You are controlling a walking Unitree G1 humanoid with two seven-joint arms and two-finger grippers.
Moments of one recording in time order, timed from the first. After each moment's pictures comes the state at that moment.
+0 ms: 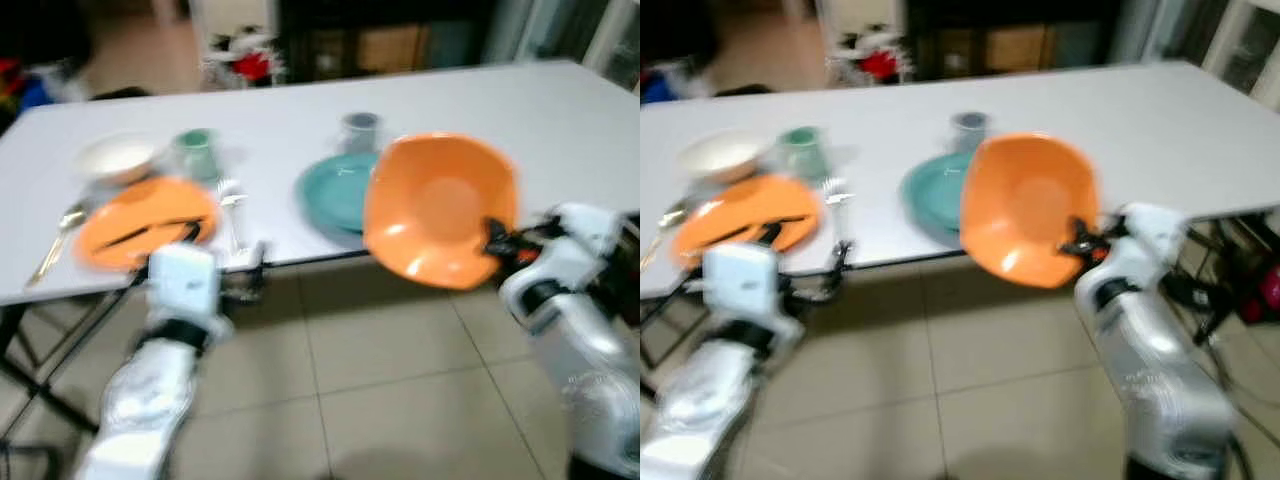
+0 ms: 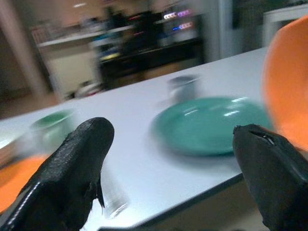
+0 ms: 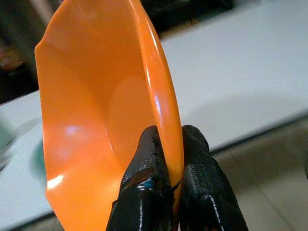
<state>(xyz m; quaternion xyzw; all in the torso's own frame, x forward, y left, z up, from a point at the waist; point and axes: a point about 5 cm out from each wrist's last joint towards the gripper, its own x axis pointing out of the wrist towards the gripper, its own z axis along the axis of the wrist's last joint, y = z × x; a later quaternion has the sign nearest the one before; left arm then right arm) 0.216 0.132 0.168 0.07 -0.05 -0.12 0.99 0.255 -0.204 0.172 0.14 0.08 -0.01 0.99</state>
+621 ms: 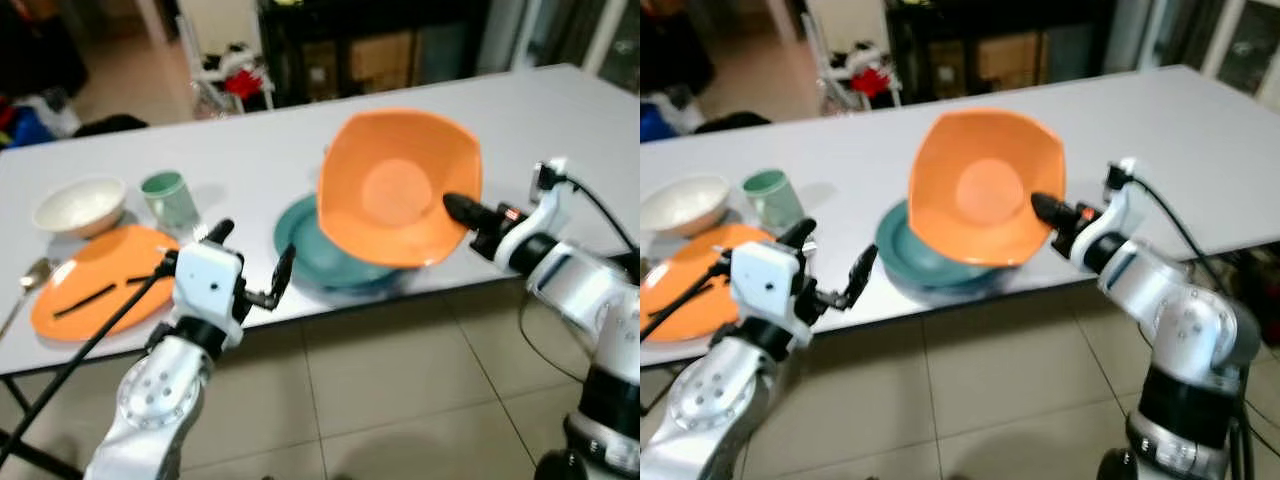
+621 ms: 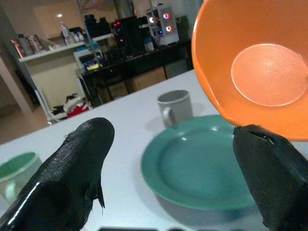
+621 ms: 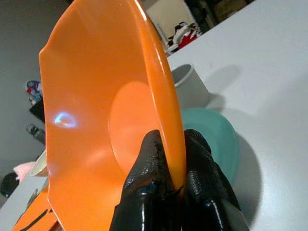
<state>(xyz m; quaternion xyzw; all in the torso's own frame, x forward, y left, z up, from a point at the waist) 0.215 0.133 0.169 0.08 -0.04 -0.15 0.98 0.295 -0.186 0.200 0.25 0.15 0.18 0.94</state>
